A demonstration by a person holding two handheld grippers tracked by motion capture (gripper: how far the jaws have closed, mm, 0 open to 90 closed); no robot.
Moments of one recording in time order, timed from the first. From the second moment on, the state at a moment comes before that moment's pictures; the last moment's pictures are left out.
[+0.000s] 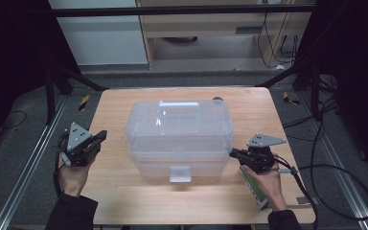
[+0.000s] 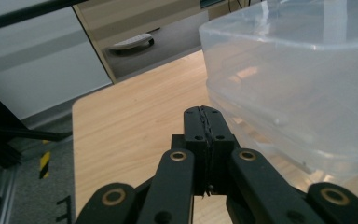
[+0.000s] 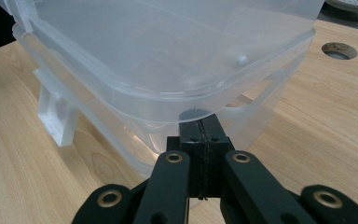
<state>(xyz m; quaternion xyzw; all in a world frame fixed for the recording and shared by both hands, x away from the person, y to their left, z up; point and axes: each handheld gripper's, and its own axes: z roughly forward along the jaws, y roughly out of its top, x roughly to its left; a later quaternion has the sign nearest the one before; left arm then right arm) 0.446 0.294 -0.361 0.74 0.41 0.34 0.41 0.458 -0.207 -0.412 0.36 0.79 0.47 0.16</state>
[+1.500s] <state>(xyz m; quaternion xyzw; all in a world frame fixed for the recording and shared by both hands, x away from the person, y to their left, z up) 0.443 0.253 -0.401 0.80 0.35 0.25 0.43 0.458 -0.207 -0.408 0.36 0.78 0.48 0.17</state>
